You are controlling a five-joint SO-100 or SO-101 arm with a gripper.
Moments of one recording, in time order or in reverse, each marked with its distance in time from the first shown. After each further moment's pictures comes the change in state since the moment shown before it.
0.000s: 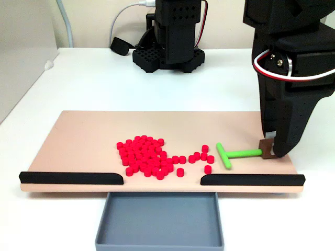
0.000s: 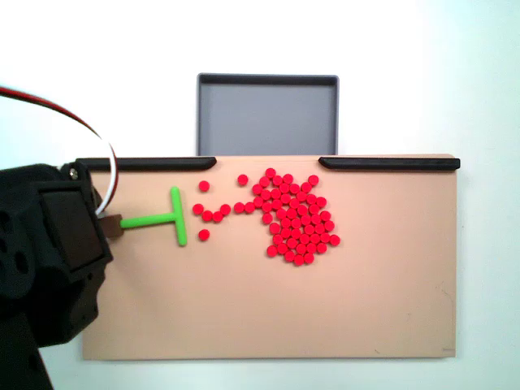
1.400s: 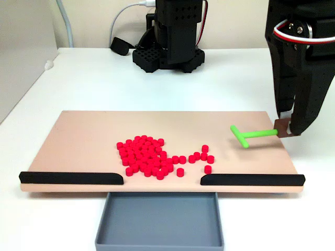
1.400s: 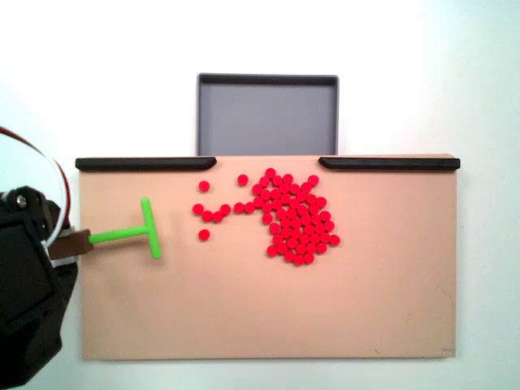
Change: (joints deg) arm -3.6 6.0 3.8 0.5 0.7
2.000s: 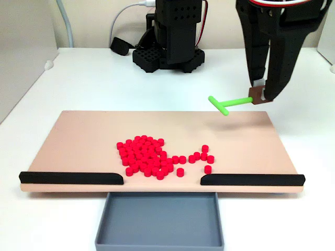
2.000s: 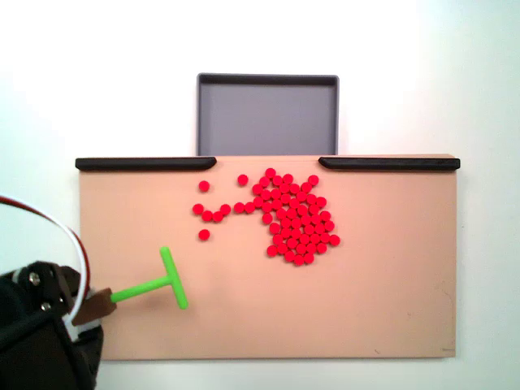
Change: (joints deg) arm 0.7 17.1 19.1 -0.4 -8.6
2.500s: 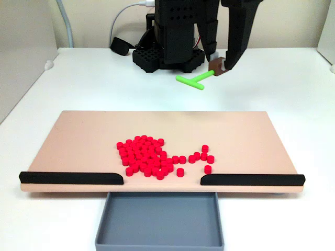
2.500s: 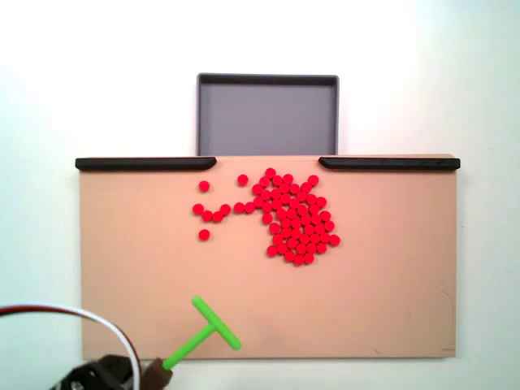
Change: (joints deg) arm 4.9 21.8 22.9 -0.5 -27.3
